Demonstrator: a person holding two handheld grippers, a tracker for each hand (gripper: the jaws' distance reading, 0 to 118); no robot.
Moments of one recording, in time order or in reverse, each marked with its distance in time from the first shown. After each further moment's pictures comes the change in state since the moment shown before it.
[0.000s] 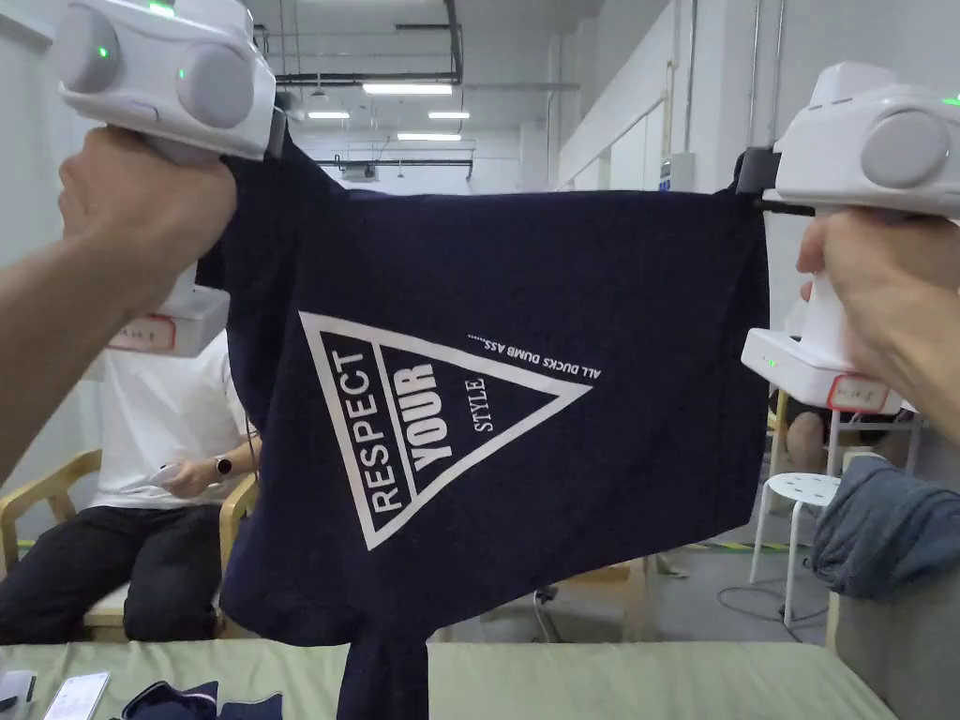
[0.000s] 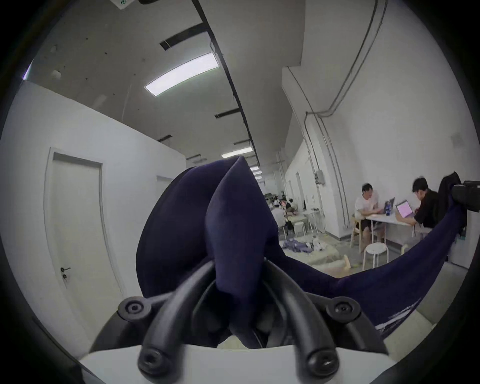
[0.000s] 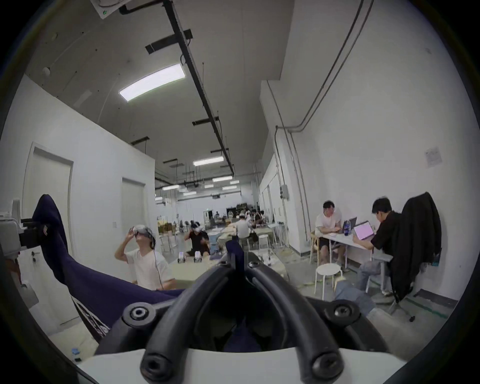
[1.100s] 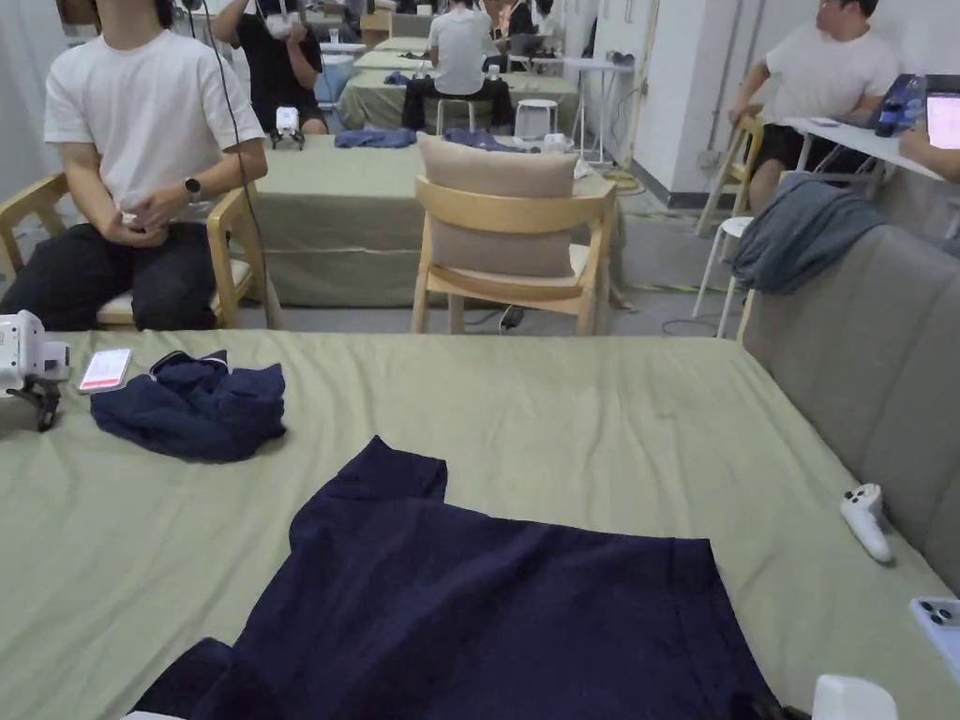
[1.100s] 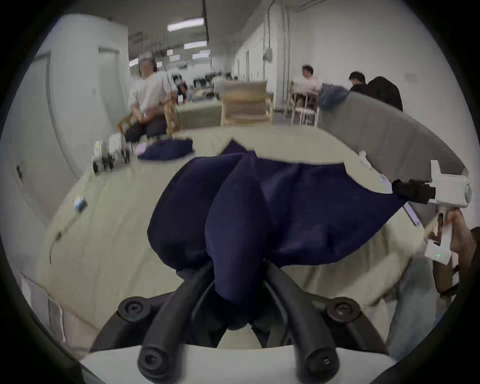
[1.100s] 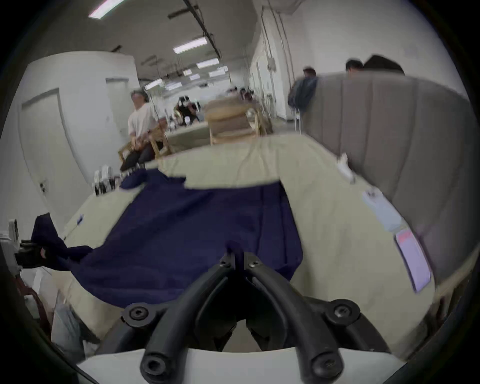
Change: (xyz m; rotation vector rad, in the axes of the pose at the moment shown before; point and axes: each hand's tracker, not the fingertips) left arm 0.022 -0.495 0.447 -0.842 -0.400 0.073; right arm 0.104 -0.485 0.452 -0.805 -0.065 -0.072
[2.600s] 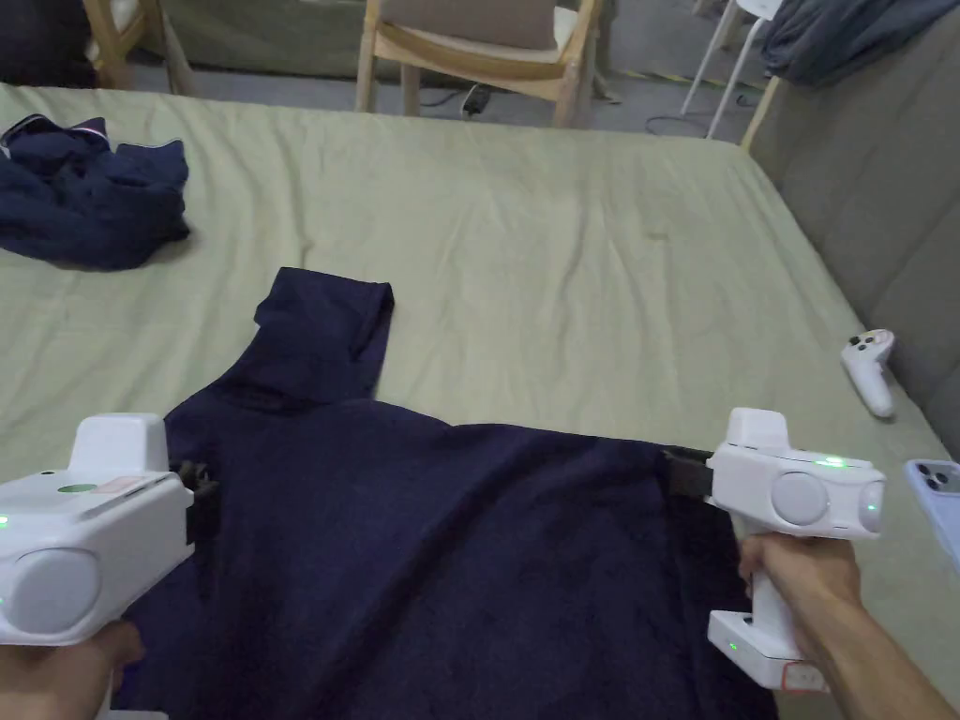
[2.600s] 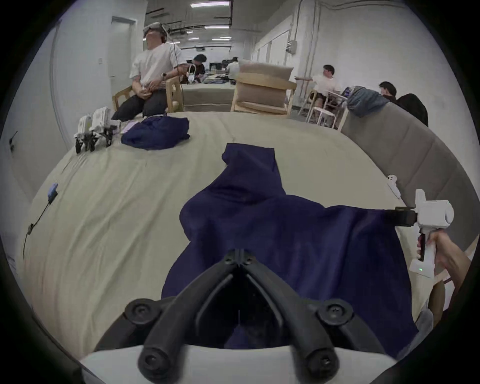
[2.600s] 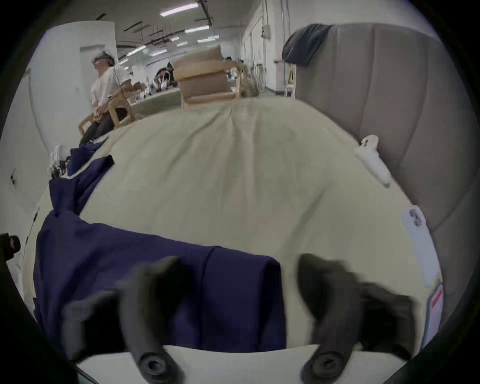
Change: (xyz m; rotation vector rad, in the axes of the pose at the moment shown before) left arm -0.018 0.119 -0.183 0.009 0.013 0.139; right arm 0.050 0.111 -0.258 -0.199 -0.109 0.057
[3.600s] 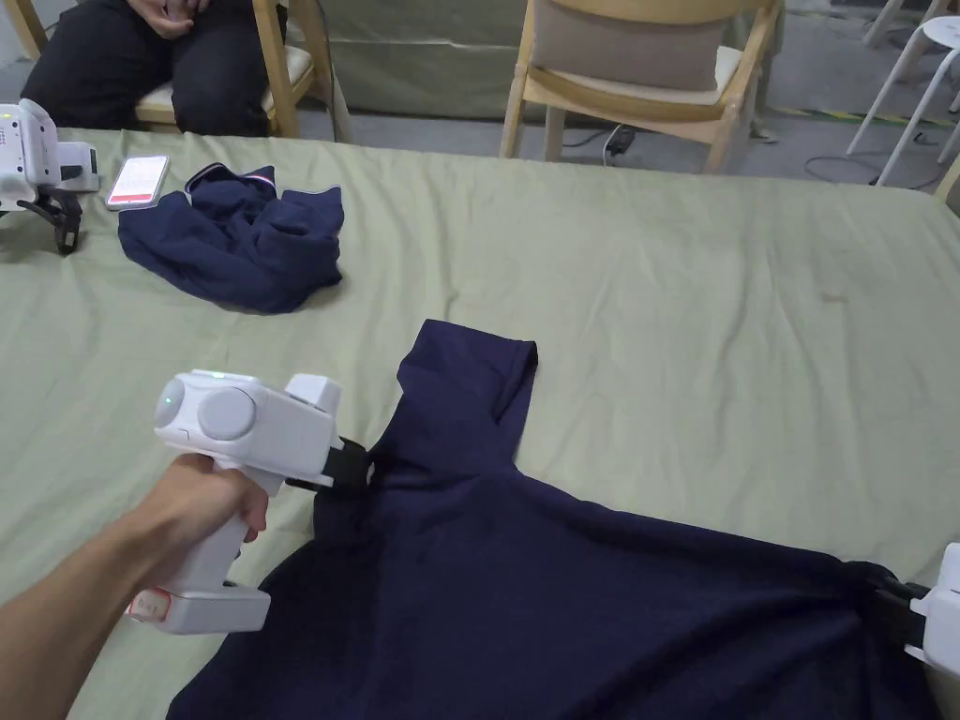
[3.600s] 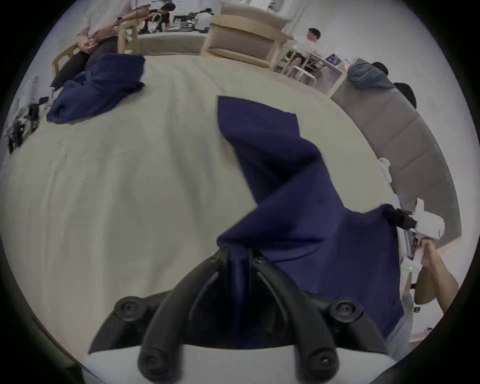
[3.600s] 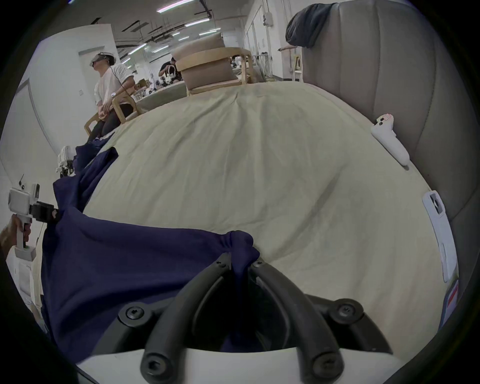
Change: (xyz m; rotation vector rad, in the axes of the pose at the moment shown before) left arm -0.076 0.091 -0.154 -0.353 -0.322 -0.043; right arm 0.008 -0.005 0.003 0.008 0.094 -0.031
